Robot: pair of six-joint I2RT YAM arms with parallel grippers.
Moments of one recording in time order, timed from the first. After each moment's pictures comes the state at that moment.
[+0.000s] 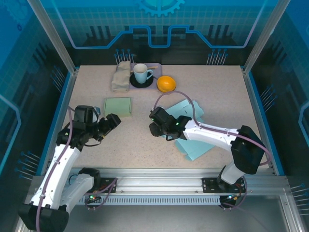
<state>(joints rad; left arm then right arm) -0.11 0.83 0.83 -0.87 0.34 -0.83 0.94 1.59 1.12 -0.47 0.20 0.53</state>
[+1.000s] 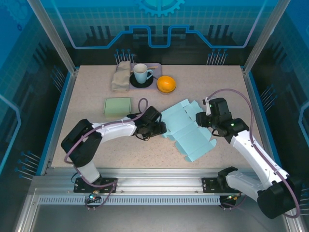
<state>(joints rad) -0.74 1.73 1.02 -0.38 0.05 -1.03 0.33 1.02 0.85 -0.65 0.07 0.18</state>
